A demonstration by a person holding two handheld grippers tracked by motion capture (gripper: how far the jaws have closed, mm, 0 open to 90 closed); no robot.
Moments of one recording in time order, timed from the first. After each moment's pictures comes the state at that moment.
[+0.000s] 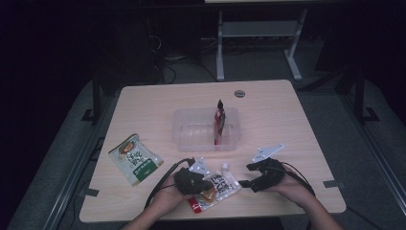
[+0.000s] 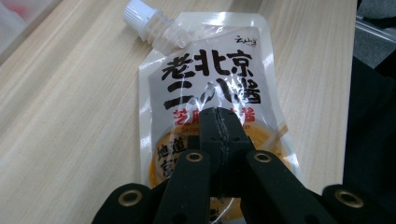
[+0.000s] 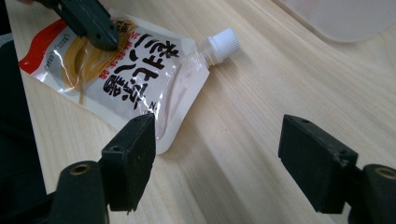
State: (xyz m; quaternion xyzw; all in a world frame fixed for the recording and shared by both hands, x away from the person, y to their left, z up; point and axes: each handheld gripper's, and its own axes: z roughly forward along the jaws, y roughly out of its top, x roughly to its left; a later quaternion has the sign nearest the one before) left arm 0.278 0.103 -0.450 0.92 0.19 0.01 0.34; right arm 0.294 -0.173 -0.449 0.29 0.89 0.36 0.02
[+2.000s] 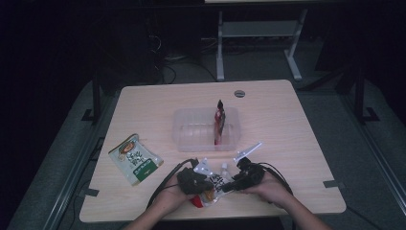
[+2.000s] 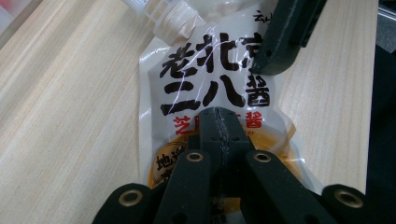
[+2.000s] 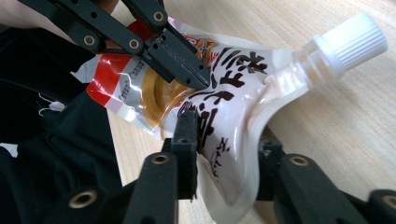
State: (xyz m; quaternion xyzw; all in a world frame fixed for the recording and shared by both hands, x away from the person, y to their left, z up) left arm 0.281 0.097 -0.455 0.93 0.18 0.01 0.31; right arm 0.307 -0.125 -0.469 0.30 0.87 0.37 -0.16
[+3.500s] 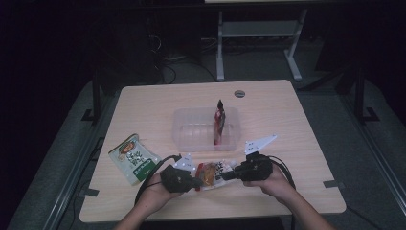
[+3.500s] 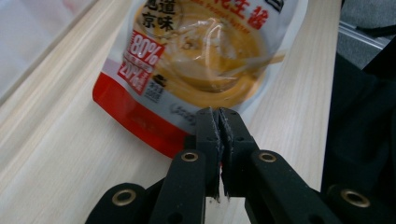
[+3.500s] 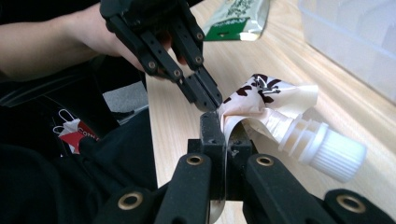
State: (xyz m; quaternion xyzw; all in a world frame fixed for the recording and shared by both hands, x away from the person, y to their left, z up) left arm 0.277 0.137 -0.428 0.91 0.20 0.01 0.35; right arm 0.299 -0.139 -0.416 0.21 0.84 0.49 -0.12
